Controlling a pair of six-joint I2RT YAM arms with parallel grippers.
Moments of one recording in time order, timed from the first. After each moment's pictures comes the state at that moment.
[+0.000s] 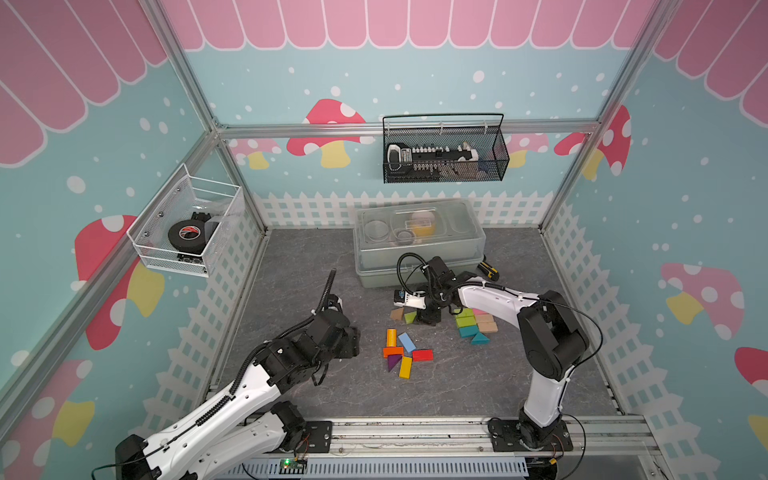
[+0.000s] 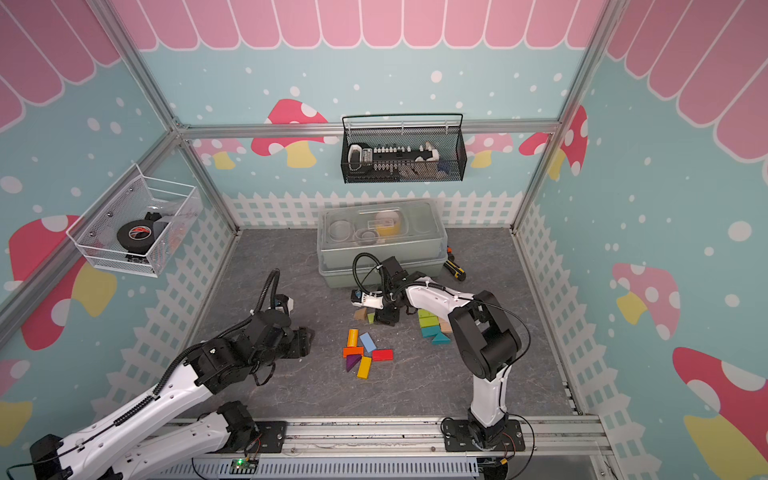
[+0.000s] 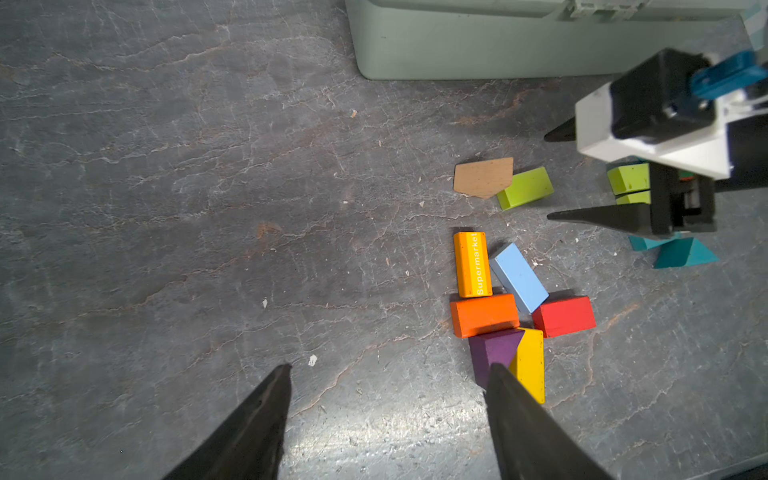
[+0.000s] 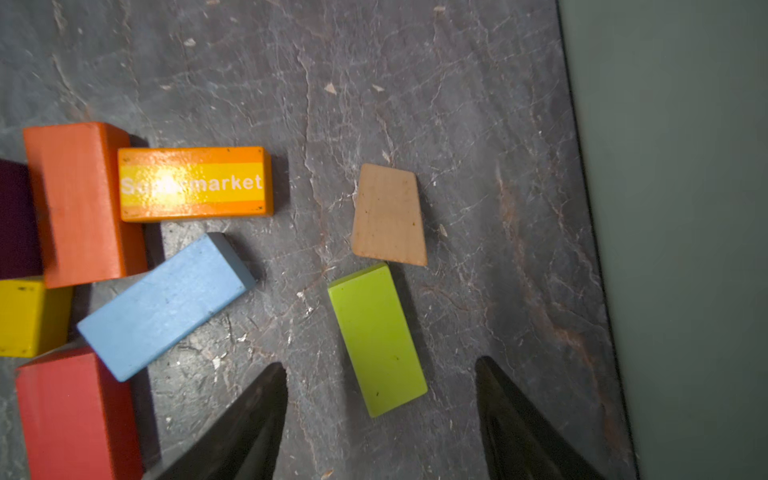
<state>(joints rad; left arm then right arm) -0.74 0.84 0.73 -0.77 -0.27 -0.63 0.60 1.87 1.27 -0.55 -0.27 -0.89</state>
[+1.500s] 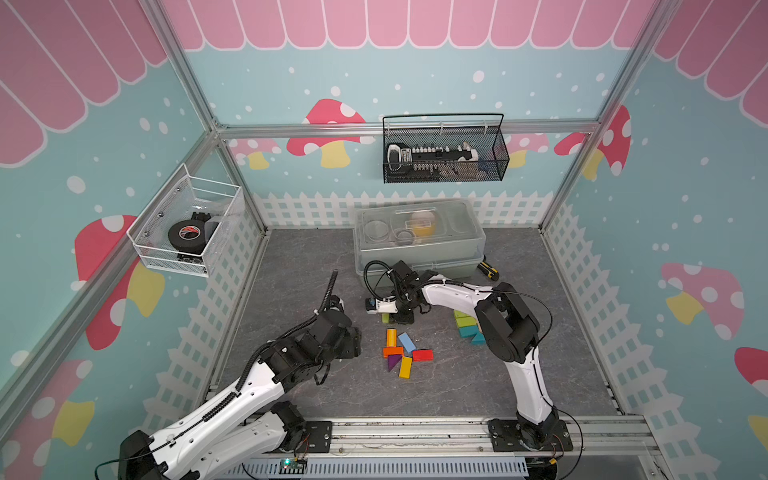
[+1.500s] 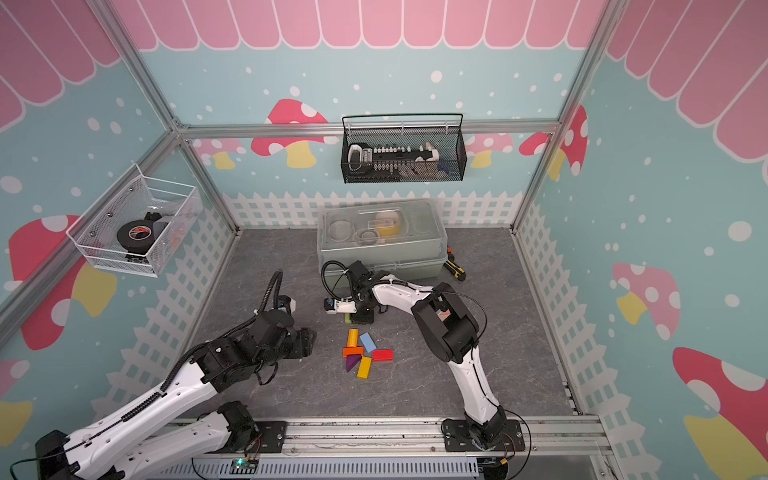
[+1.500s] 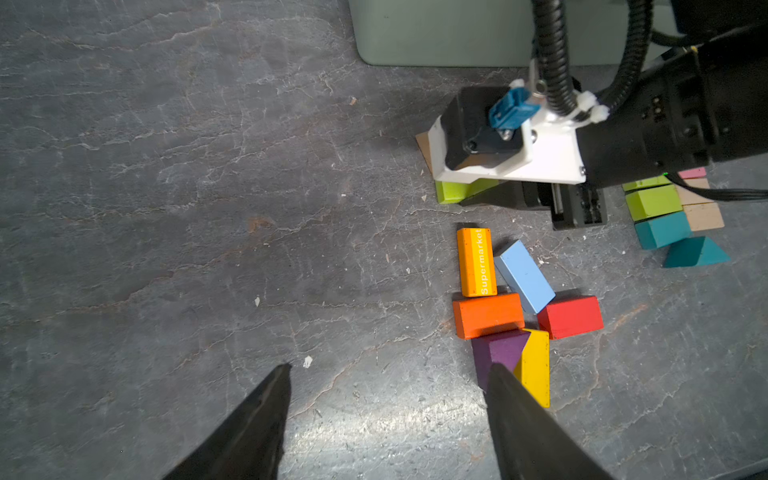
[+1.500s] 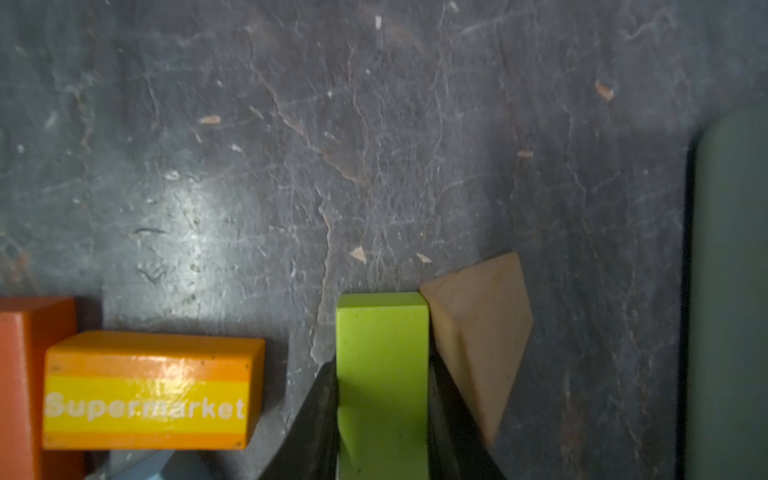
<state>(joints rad) -0.73 0.87 0.71 -0.73 -0.25 -0.63 0.75 2.16 1.59 -0.63 -0.25 -0.89</state>
